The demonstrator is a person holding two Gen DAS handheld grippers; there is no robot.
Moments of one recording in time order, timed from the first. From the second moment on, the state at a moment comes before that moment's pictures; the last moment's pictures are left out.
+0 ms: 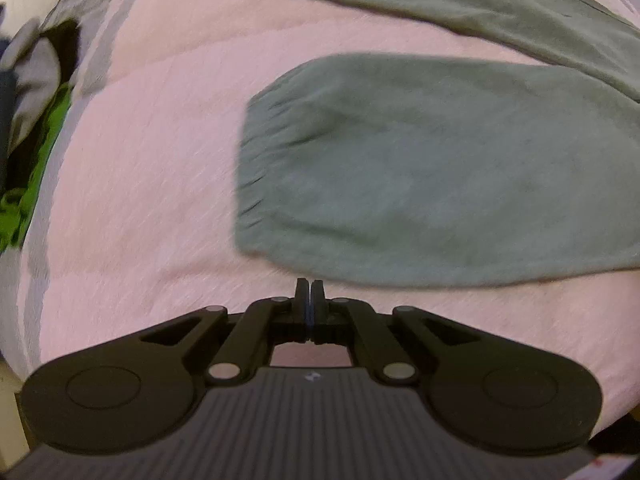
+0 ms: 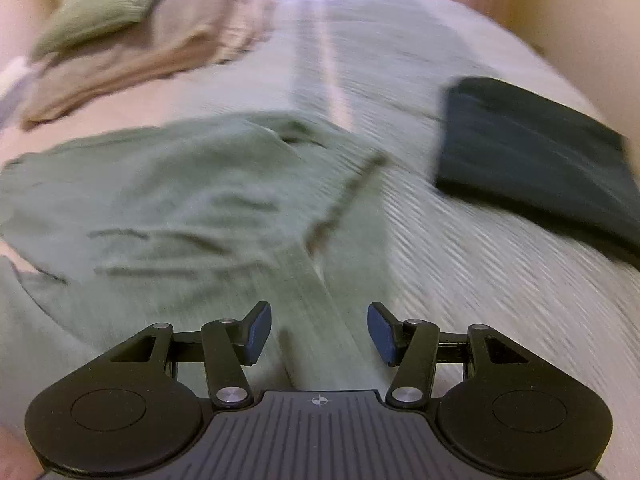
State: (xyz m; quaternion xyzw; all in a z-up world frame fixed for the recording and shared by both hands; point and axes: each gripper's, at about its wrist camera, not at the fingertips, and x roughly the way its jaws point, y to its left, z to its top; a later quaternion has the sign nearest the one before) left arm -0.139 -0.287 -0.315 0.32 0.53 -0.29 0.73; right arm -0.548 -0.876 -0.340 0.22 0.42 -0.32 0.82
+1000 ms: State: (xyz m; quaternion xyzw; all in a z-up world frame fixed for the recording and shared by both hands) left arm -0.270 -0.561 -0.296 0.34 0.43 -0.54 0.64; right arm -0.616 -0.915 -0.330 0.35 0.34 -0.38 0.78
